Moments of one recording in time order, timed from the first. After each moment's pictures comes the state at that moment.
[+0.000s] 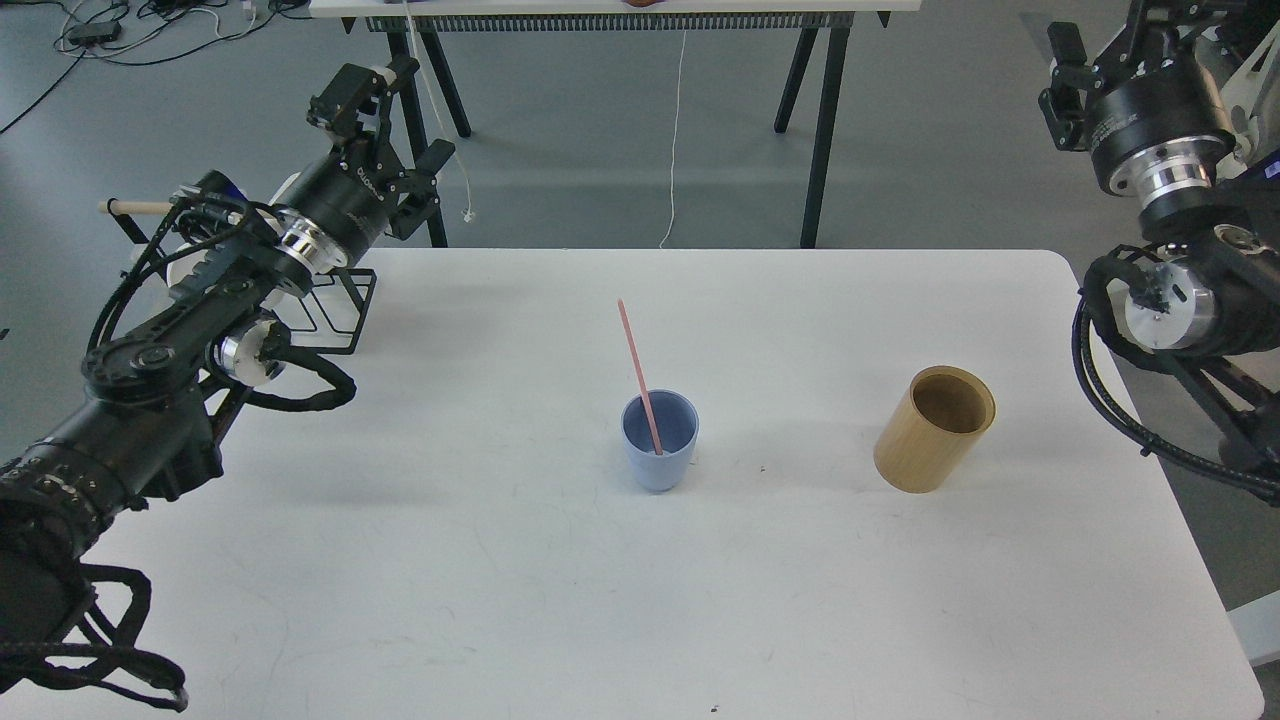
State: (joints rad) left arm -0.85 0.28 -0.73 -0.58 0.54 -0.43 -0.49; right arm 0.72 -0.59 0.82 1.26 -0.33 -0.28 0.39
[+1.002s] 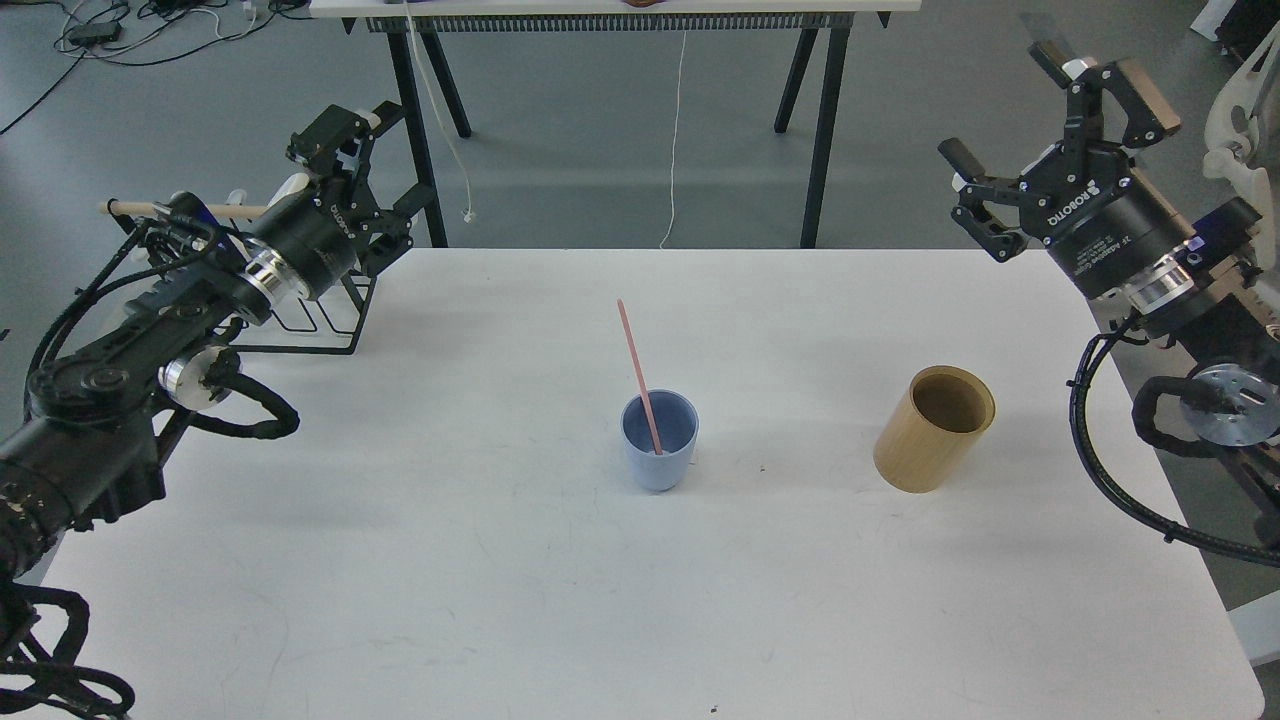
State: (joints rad) left arm -0.82 0.37 -0.63 -0.58 0.55 -0.49 -0.49; right arm 0.59 -0.63 0.84 1.14 -0.33 0.49 0.45
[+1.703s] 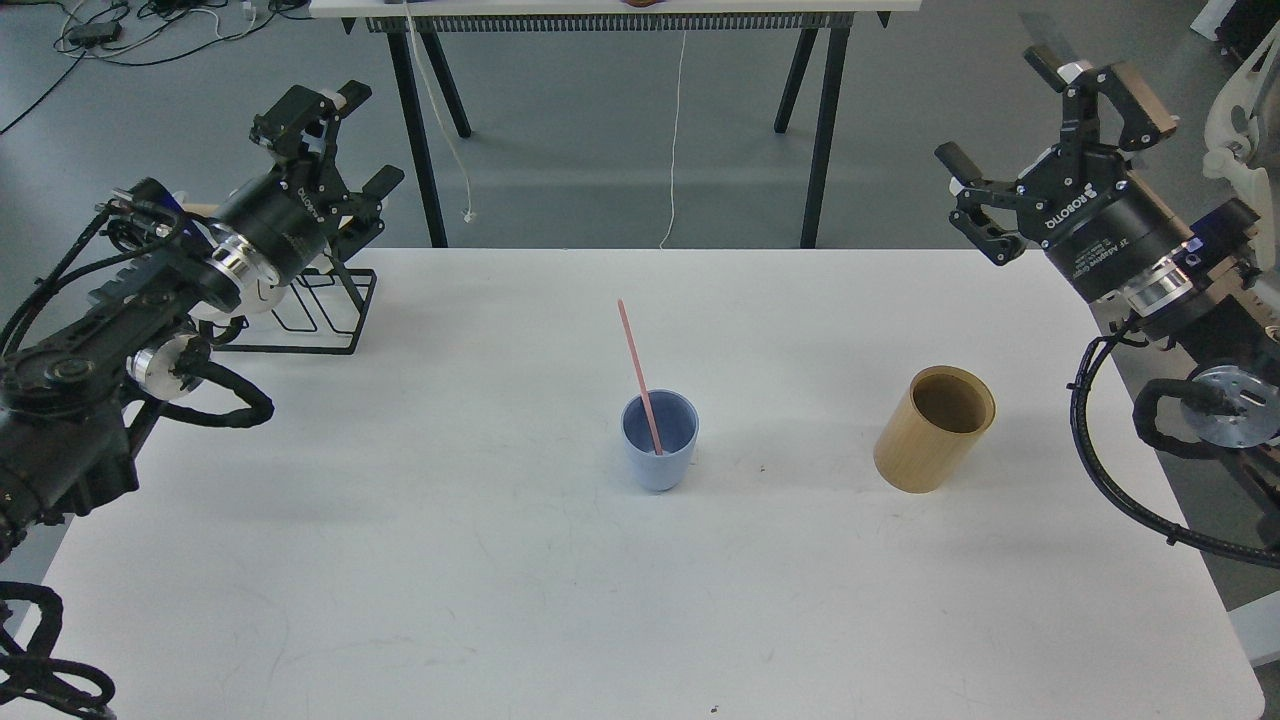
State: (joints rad) left arm -0.82 0.41 -0.63 -0.58 0.54 -0.49 -0.49; right arm 0.59 -0.63 0.83 1.14 -0.33 0.49 0.45
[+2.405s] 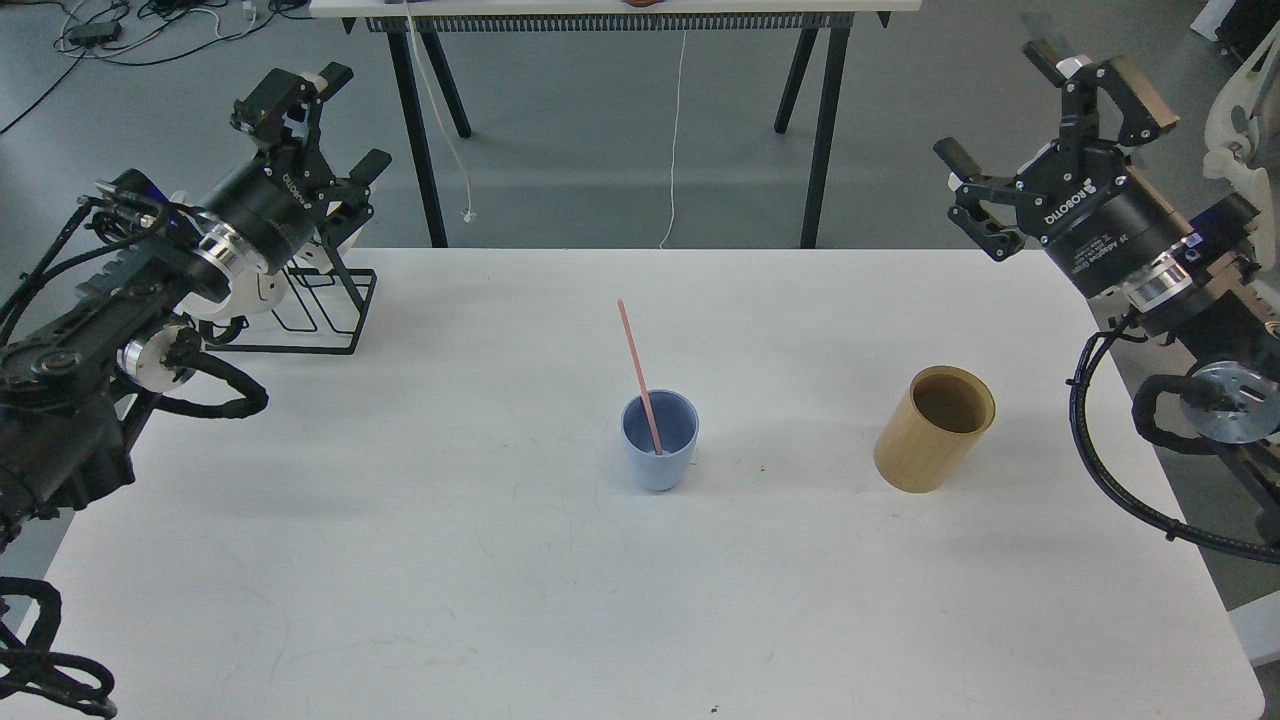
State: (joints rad) left arm -0.83 0.41 -0.66 -0.58 0.53 -0.49 -0.49; right arm 0.60 -0.63 0.84 1.14 -0.33 0.49 0.46
